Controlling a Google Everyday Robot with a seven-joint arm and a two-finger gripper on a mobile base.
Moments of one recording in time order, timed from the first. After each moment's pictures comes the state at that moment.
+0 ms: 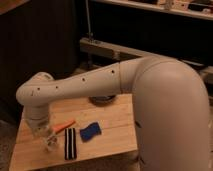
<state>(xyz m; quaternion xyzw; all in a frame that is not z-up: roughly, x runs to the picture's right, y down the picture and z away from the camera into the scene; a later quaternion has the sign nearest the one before) -0.301 0.182 0.617 -0.33 -0.29 -0.25 0.86</state>
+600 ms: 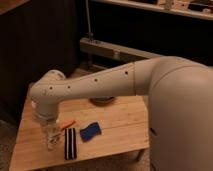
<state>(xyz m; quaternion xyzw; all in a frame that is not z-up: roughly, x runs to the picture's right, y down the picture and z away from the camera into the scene) -0.268 0.156 0.636 -0.31 -0.26 -0.17 0.90</state>
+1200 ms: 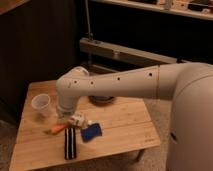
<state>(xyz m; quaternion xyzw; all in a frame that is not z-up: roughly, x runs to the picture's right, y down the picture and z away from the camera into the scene) -0.212 0.135 0.662 -0.33 -0.23 -0.04 0.91</state>
